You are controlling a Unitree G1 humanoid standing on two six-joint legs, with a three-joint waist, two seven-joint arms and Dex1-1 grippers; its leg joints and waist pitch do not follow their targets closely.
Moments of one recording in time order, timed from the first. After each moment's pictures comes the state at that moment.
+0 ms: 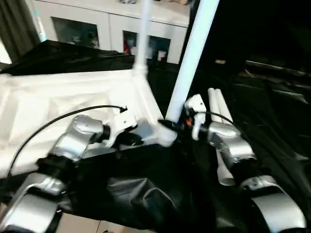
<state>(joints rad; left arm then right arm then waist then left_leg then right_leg) -0.69 0.39 -0.30 0.61 0.07 0.23 -1.05 -0.72 -0.11 0.03 0.90 0.16 0.02 0.69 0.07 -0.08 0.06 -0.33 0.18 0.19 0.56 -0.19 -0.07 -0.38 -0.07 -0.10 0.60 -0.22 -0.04</state>
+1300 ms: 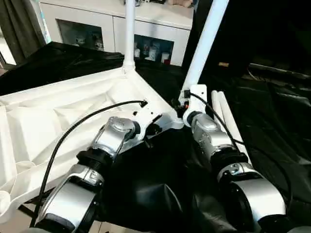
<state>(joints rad) -0.76 0.17 -0.27 0.74 0.11 0.35 -0.72 -0.84 0.03 -0.10 1.04 0.11 0.04 0.13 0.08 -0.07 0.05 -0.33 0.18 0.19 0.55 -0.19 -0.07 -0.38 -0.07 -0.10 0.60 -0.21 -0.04</state>
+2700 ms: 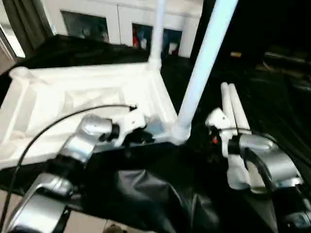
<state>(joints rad) -0.63 0.41 -0.30 0.56 0.03 0.02 -1.19 -0.38 -0.46 0.16 0.20 0.19 0.37 1.01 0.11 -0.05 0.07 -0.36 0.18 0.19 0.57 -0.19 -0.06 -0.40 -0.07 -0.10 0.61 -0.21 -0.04</state>
